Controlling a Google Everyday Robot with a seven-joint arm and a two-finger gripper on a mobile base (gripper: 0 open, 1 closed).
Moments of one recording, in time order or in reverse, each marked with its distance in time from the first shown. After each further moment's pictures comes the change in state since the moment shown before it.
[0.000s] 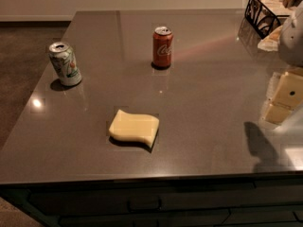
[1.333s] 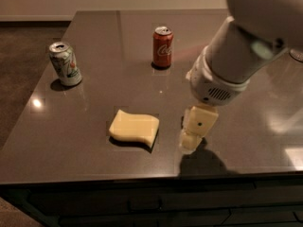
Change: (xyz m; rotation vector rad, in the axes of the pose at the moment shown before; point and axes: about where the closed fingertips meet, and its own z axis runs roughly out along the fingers) arm -0.112 0.054 0.086 -0.096 -0.112 -0.062
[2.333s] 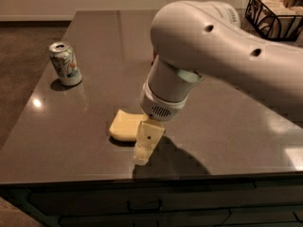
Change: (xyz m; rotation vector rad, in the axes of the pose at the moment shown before) arm -0.069 0.020 0.082 -0.086 -0.023 -0.015
